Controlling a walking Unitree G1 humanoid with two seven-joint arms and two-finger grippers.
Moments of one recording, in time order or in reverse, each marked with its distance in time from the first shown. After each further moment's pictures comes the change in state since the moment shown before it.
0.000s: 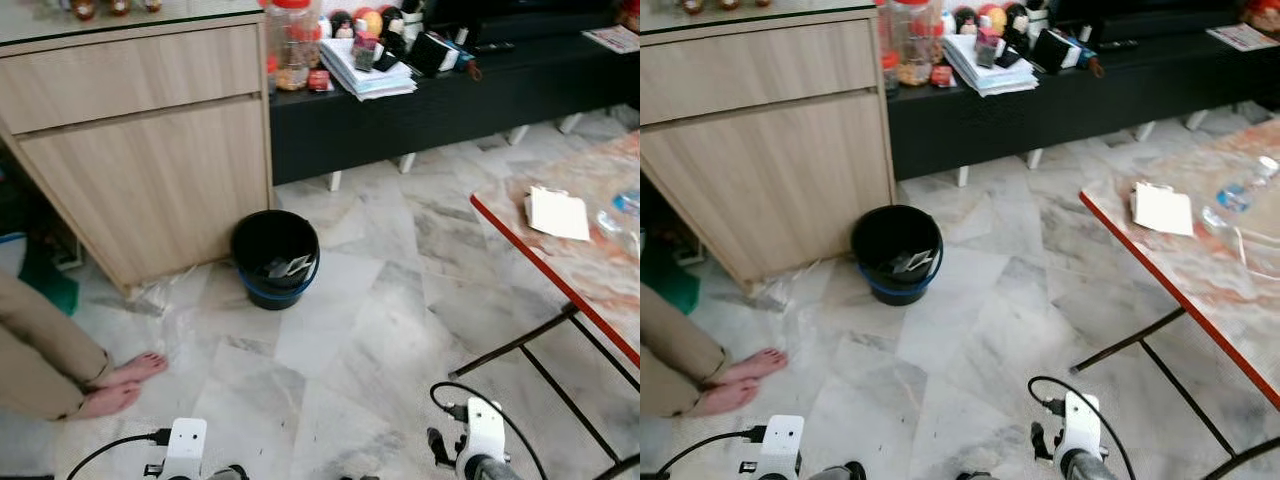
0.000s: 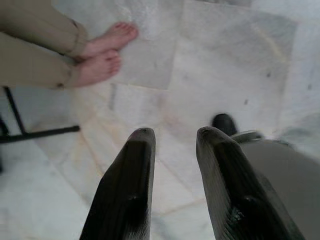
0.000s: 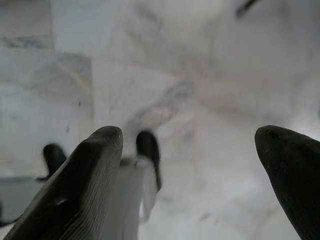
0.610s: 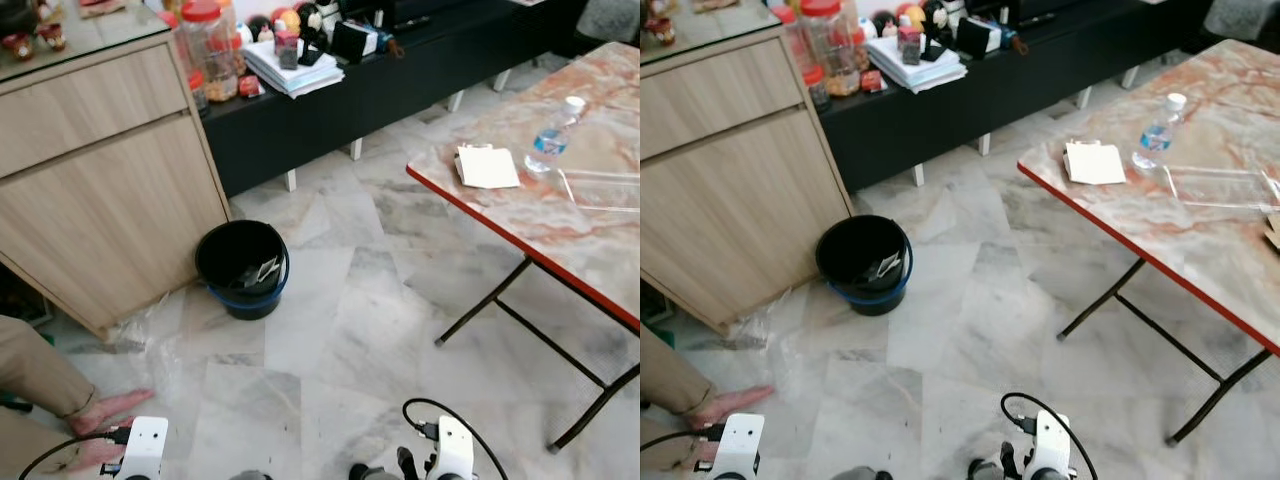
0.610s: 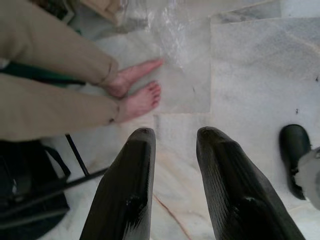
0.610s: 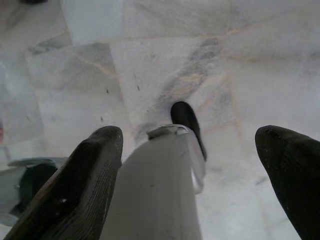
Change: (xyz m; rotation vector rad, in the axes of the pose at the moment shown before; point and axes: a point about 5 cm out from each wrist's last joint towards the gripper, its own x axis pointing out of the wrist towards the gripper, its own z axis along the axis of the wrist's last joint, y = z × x) left arm 0.007 0.044 0.002 0.044 -0.012 0.068; right arm 0.001 0.033 -0.019 0.051 0.044 0.047
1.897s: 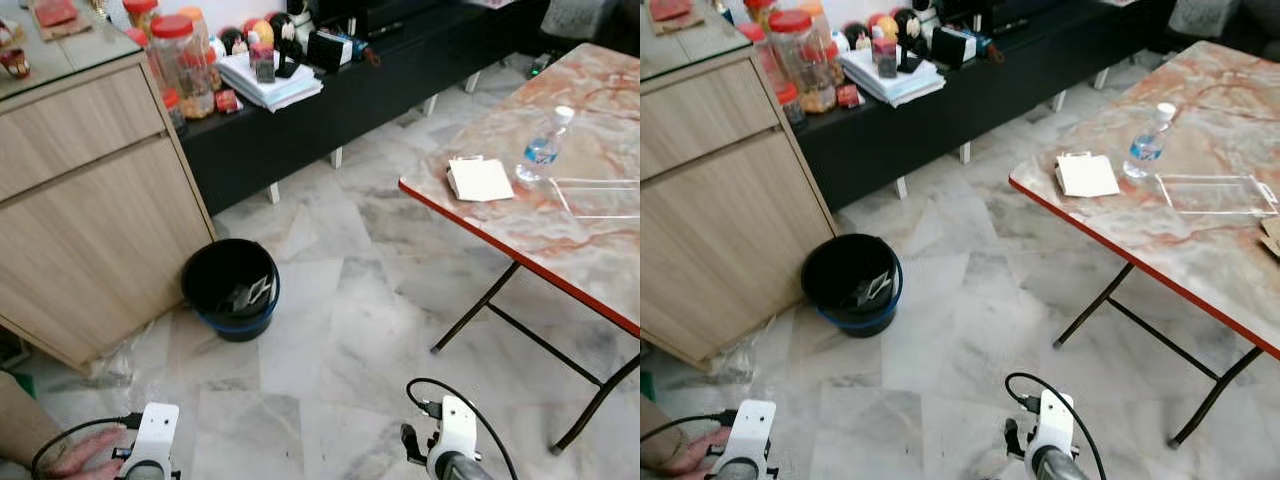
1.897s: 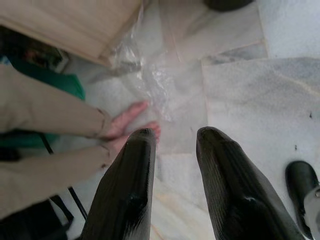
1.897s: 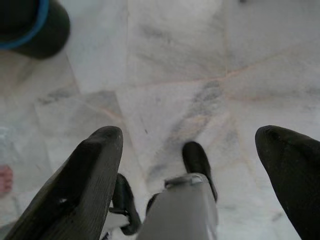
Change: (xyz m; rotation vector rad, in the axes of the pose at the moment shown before) left arm 0.005 -0.011 0.017 0.016 -0.017 -0.018; right arm 0.003 0.002 0.027 -0.003 -0.070 -0.007
